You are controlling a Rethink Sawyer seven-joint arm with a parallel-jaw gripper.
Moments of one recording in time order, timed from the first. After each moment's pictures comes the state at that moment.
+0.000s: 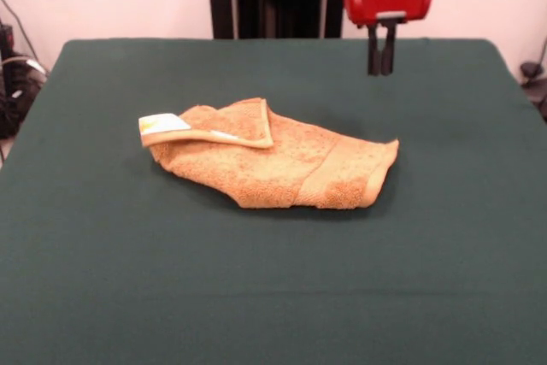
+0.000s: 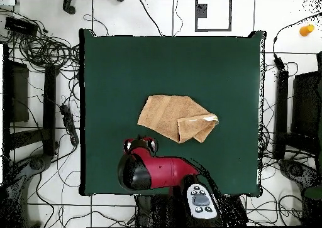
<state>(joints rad) -0.13 -0.72 0.08 2.07 -0.16 -0.05 1.74</state>
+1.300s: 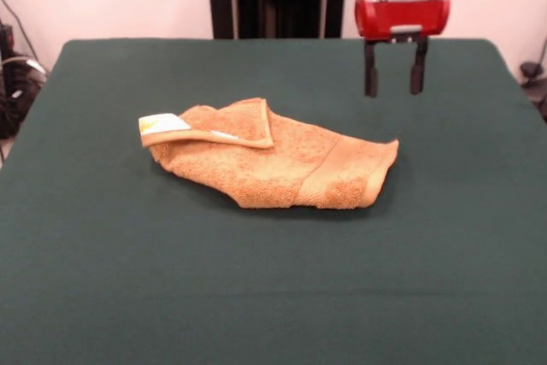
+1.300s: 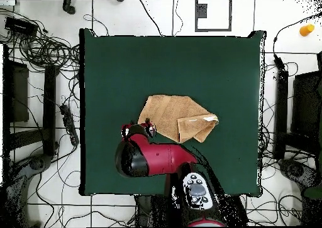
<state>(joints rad) -0.11 -0.69 0.08 1.96 -0.16 -0.05 1.74</state>
